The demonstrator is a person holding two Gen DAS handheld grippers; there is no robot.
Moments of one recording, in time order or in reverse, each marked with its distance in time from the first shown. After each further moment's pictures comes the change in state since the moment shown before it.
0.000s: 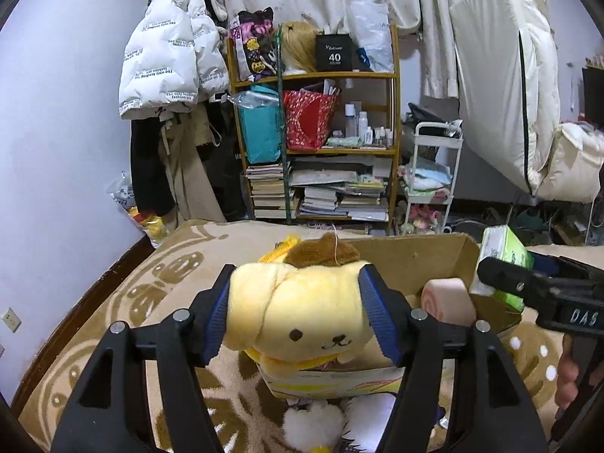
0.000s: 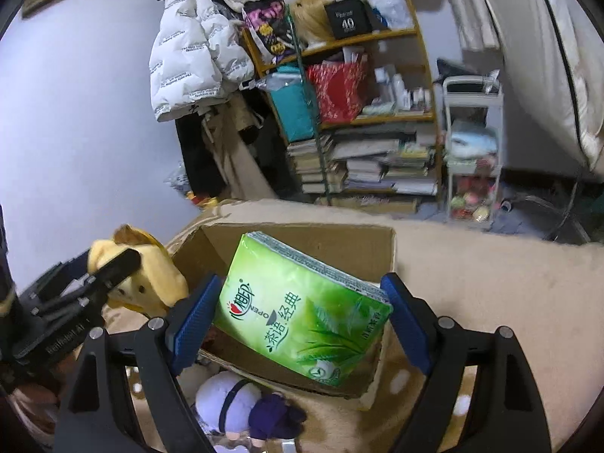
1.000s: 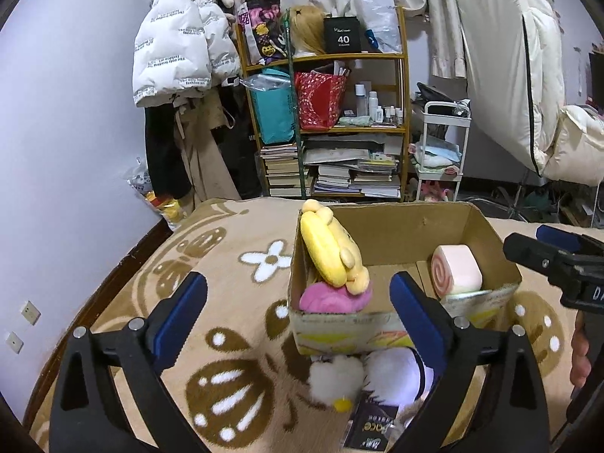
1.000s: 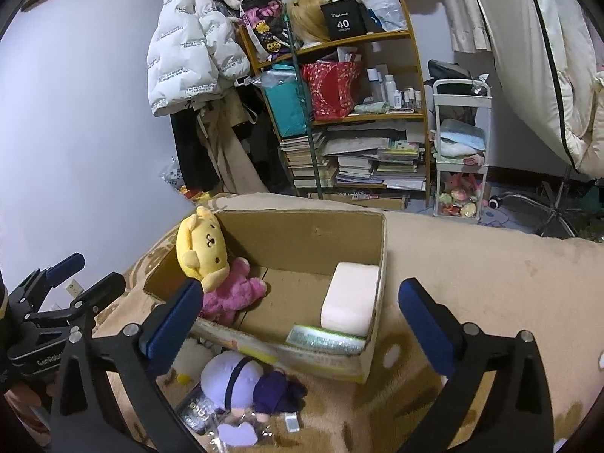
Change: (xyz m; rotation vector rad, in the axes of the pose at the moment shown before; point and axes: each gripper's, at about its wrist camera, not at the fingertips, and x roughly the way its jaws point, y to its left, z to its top) left arm -0.038 0.014 -0.012 0.026 0.077 0.049; right arm -0.029 0.009 -0.010 -0.013 0.005 -0.048
